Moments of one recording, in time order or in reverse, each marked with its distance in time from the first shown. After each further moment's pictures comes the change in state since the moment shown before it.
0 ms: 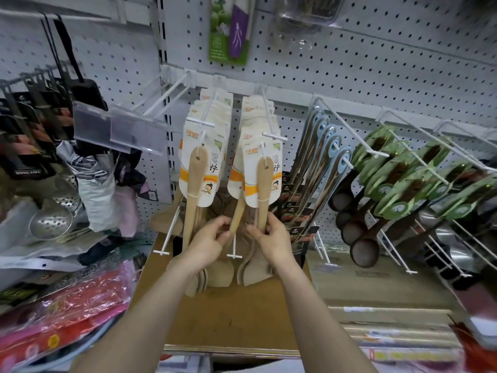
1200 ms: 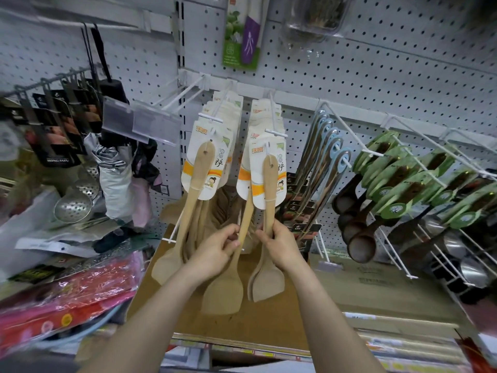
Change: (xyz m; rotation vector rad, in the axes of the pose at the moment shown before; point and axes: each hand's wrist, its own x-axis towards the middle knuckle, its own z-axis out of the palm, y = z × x) left_hand -0.045 0.016 0.011 0.066 -0.031 0.023; right_hand -0.022 -0.009 -0.026 -0.162 -0.159 -0.001
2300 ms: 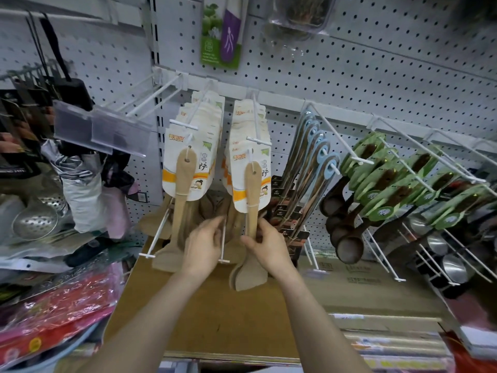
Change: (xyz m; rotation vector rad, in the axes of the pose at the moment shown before) left_hand 0.042 0.001 0.013 0.252 0.357 0.044; right_hand 0.019 0.003 -0.004 -0.123 0.063 -0.043
